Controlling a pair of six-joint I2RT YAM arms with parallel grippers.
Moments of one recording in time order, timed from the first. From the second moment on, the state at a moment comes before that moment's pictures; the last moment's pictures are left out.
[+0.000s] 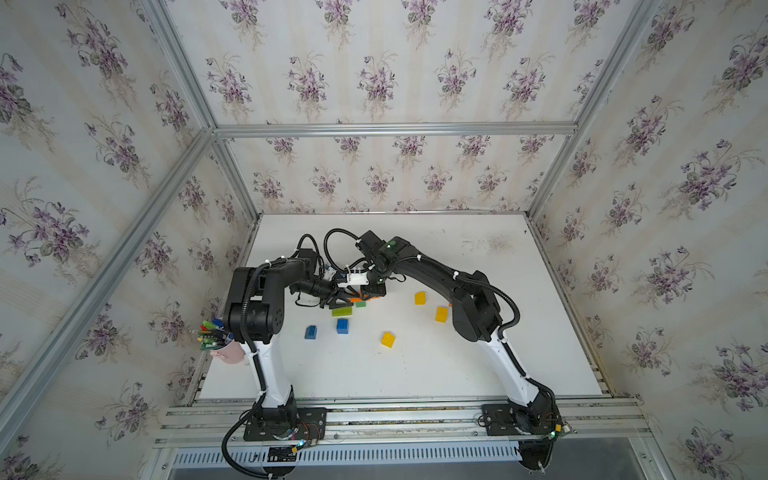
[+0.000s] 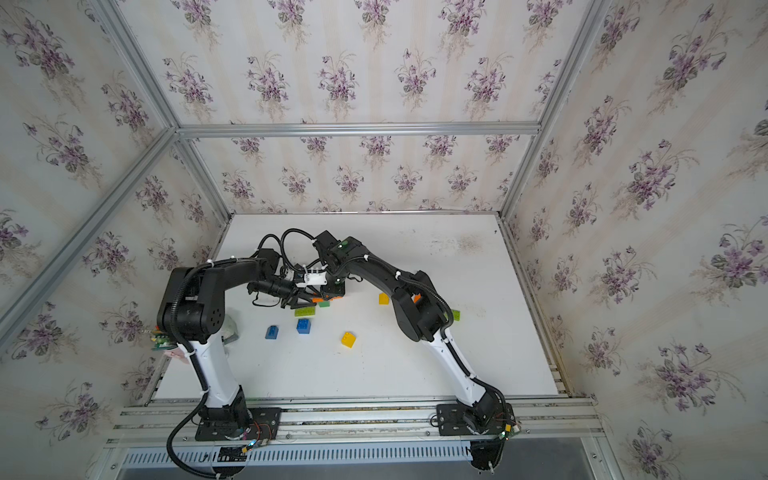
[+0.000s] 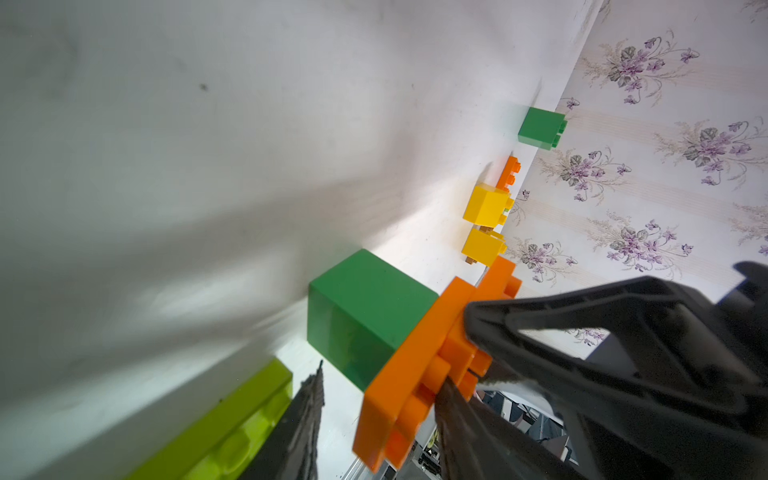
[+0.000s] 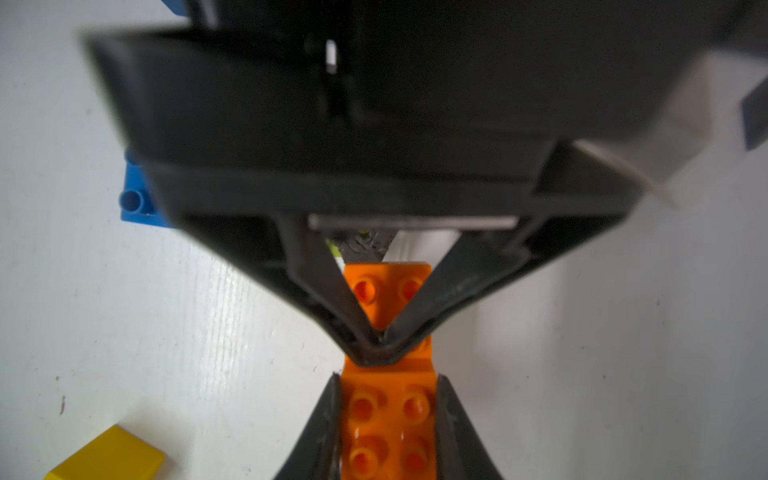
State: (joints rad) left arm 0.00 1.99 1.18 -0.71 0.93 -0.27; right arm 0.82 2.43 2.17 -1.03 -0.30 -0.84
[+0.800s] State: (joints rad) left arm 0.05 1.83 1.10 -0.65 0.85 -0.34; right arm 0.85 2.34 2.11 -0.99 -0.17 -0.71
